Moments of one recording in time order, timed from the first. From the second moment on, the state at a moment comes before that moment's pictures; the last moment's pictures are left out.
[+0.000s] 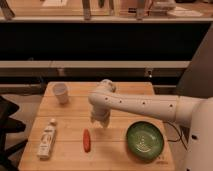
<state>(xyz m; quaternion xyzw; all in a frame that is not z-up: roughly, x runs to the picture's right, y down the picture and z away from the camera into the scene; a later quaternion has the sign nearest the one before) -0.047 0.191 0.785 -0.28 -0.21 -0.47 0.81</state>
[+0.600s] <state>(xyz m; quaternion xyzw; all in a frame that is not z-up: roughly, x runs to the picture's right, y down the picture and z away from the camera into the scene) -0.077 0.246 0.802 -0.33 -0.22 -0.55 0.74</state>
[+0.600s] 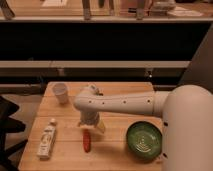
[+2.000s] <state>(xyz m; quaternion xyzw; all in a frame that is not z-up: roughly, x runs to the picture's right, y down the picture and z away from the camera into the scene) -0.077 0.281 0.796 -0.33 -0.24 -0.53 0.74</state>
